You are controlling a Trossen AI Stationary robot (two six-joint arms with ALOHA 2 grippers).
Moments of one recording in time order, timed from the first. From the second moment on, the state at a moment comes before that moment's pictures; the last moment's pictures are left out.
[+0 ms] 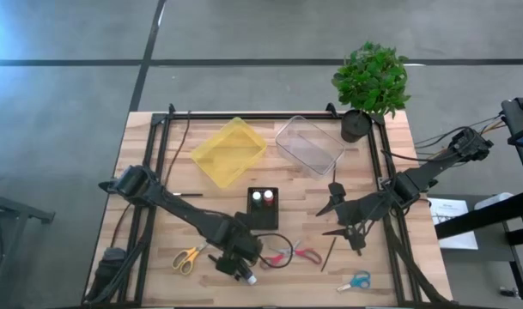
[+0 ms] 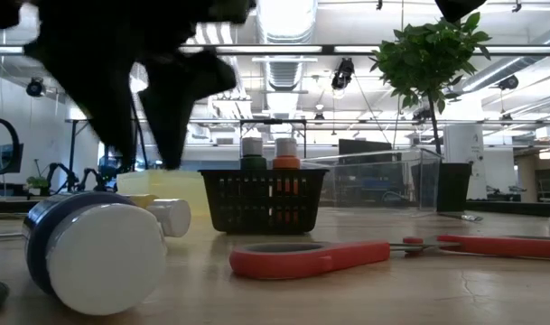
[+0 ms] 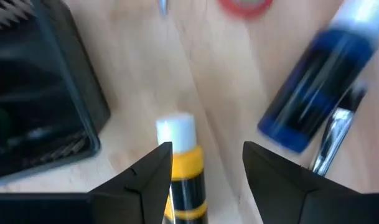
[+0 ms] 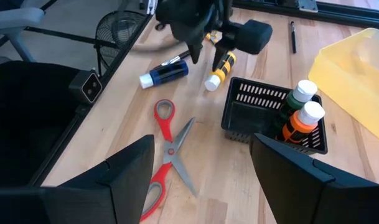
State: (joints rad) left arm -0.46 1.99 1.49 -0.93 -0.06 -0.11; right arm 0.54 1.04 0.85 -0.41 0.21 0.18
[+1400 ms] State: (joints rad) left arm -0.43 2.15 1.60 -1.00 -0.14 0.00; right arm 0.54 1.03 0.84 -0.41 0.20 0.17
